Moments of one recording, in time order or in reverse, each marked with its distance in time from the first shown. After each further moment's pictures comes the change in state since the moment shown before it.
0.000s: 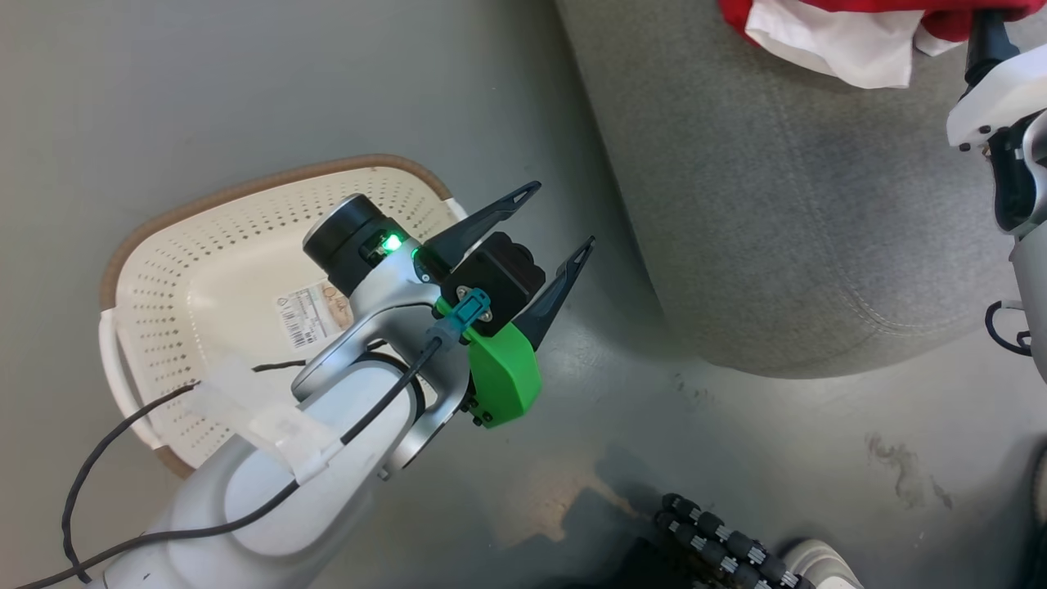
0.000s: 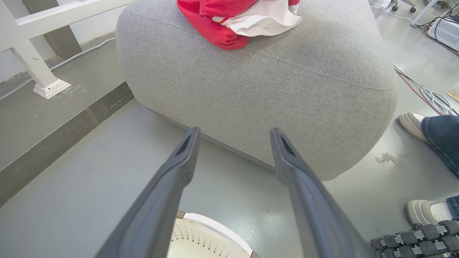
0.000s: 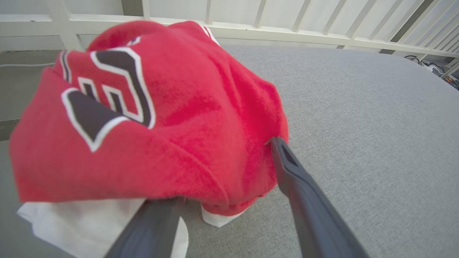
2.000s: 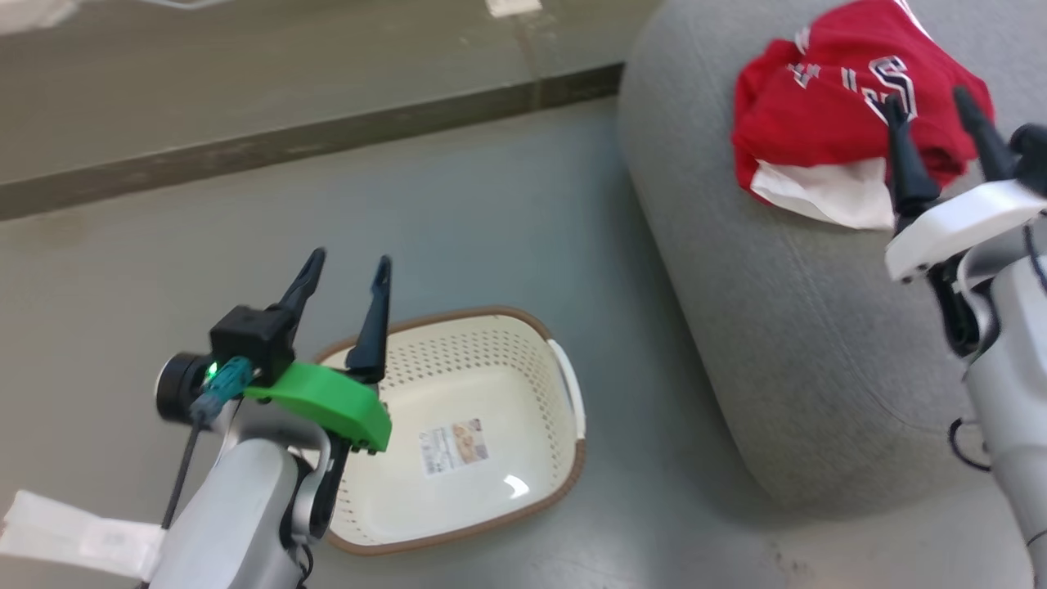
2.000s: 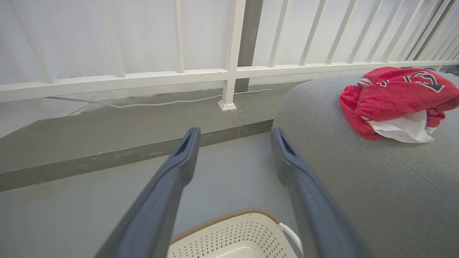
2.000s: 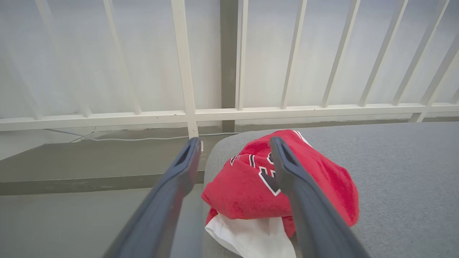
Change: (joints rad) left arm 0.305 -0.022 0.337 0.189 -0.218 0.158 -0.336; right arm 0.297 0.014 0.024 -0.246 -0.015 0.091 -0.030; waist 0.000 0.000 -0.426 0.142
